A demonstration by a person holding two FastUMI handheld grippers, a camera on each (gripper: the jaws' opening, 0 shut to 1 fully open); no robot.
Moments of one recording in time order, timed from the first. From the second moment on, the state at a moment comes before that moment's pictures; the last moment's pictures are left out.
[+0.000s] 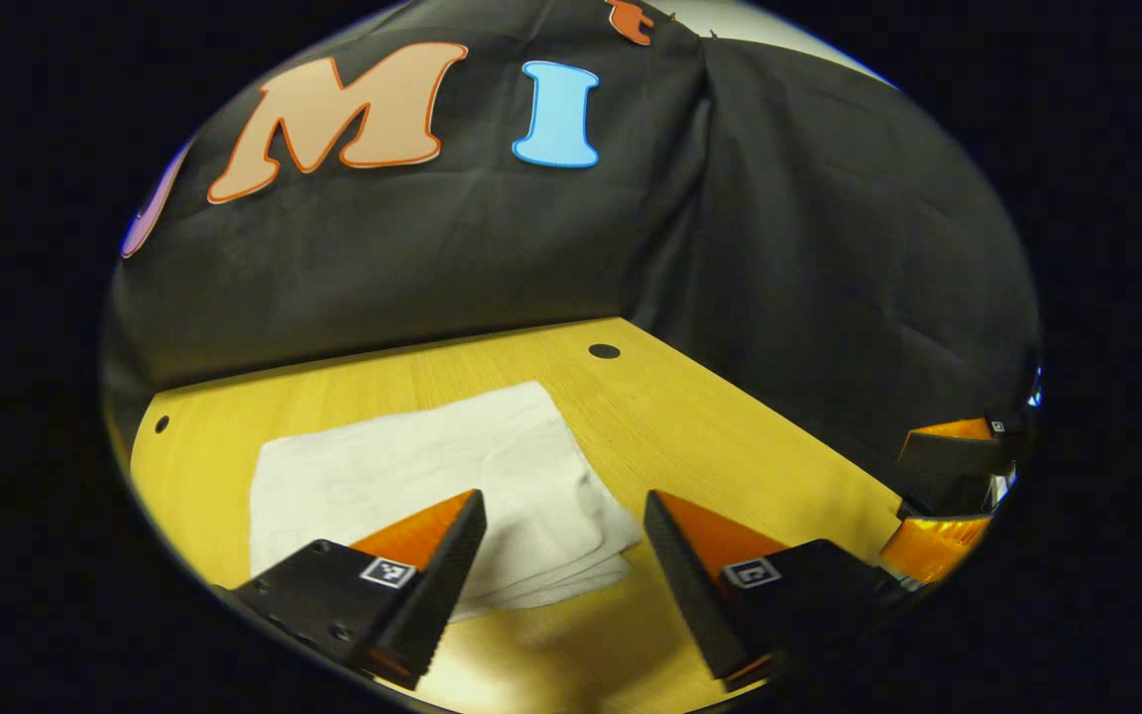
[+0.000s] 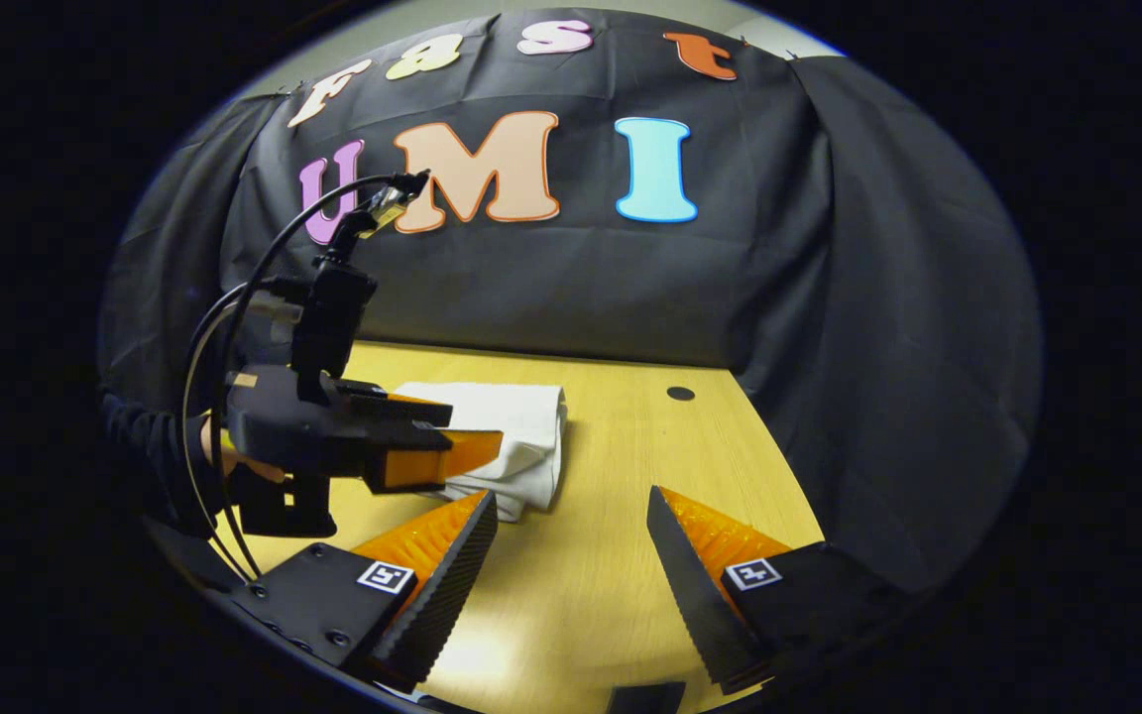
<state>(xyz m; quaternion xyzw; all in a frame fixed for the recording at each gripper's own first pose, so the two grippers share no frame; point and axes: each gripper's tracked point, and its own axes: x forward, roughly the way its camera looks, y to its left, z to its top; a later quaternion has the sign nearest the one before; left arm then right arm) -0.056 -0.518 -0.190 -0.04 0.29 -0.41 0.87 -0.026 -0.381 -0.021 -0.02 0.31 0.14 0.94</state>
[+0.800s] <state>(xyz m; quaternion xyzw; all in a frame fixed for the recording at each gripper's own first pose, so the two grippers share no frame) 0.060 -0.216 -0.022 0.00 0.09 -0.15 0.98 0.080 -0.258 0.158 0.04 0.10 0.15 0.98</state>
